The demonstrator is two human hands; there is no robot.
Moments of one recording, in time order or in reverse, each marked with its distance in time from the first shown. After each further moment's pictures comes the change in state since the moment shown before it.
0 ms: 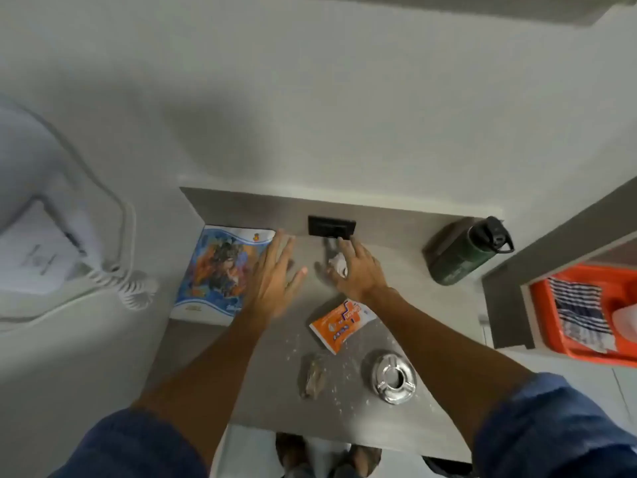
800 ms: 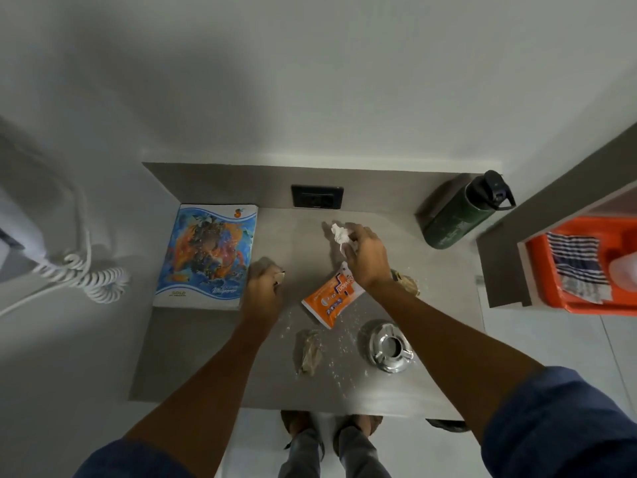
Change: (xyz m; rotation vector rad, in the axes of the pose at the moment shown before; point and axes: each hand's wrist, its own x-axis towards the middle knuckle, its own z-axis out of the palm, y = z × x) left_hand -0.042 -0.008 0.053 -0.245 -0.207 -0.323; right_hand -0.008 0.037 0.037 0.370 0.309 0.145
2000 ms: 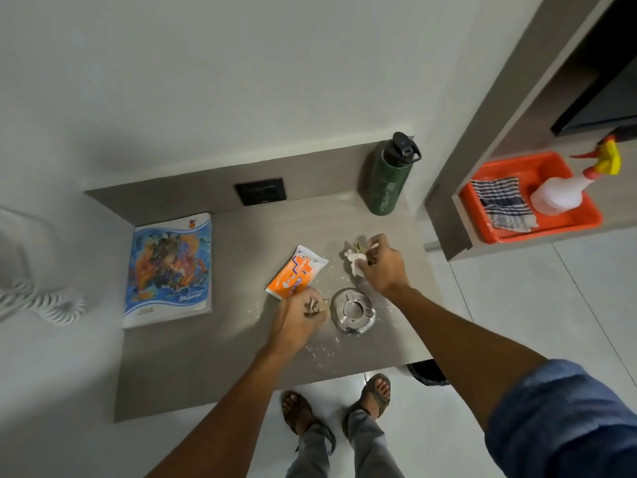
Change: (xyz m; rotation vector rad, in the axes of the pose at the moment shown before) left_hand -0.098 0.073 0.070 -0.220 -0.360 0.139; right_hand -0.108 0.103 -0.068 0.111 0.102 0.288
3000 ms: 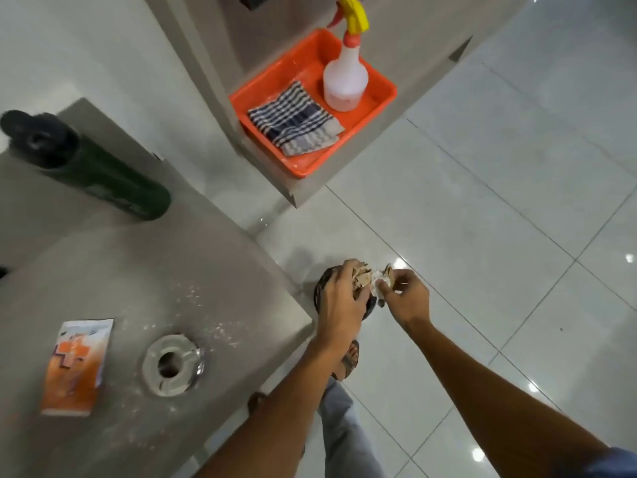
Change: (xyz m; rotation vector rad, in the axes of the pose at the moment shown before) left_hand 0.021 0.144 0.389 0.129 -0.388 0.301; right_hand -0.122 0.387 -0.078 0.461 0.526 0.702
